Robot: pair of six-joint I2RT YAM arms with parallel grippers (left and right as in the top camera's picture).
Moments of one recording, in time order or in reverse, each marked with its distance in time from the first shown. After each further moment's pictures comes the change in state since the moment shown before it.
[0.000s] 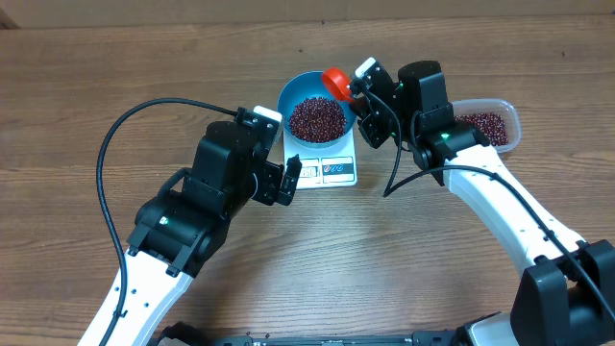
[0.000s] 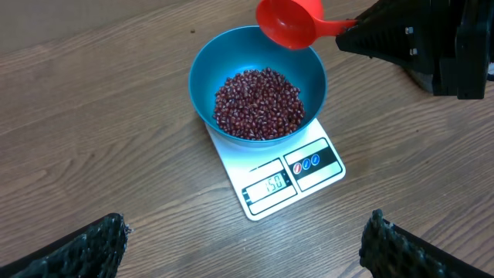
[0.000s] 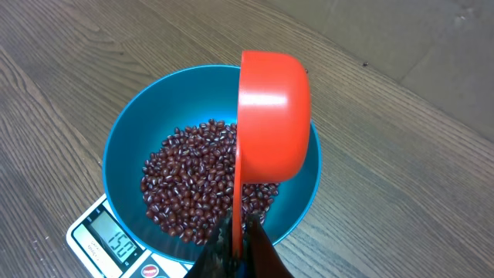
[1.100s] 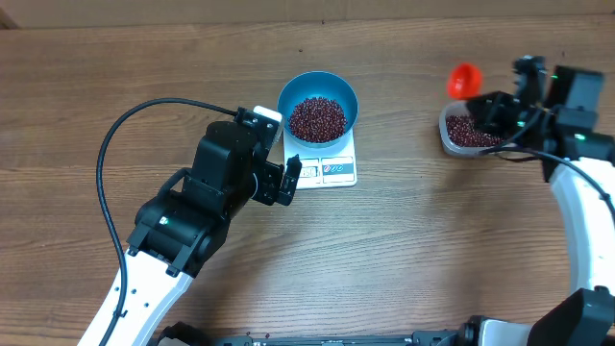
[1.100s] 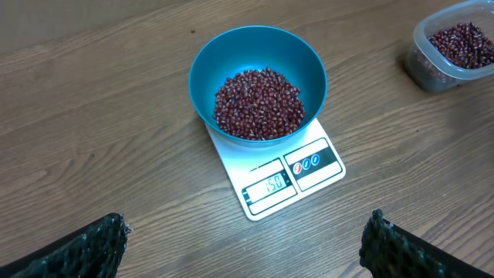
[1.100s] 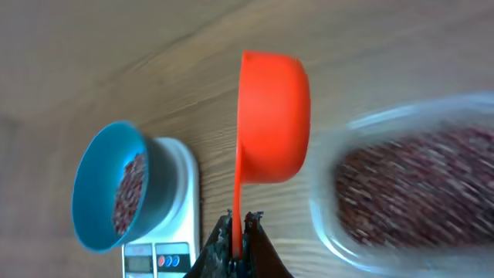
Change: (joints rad) left arm 0.000 0.000 0.000 0.000 0.000 0.000; right arm -0.568 -0.145 0.000 -0.296 -0.230 0.541
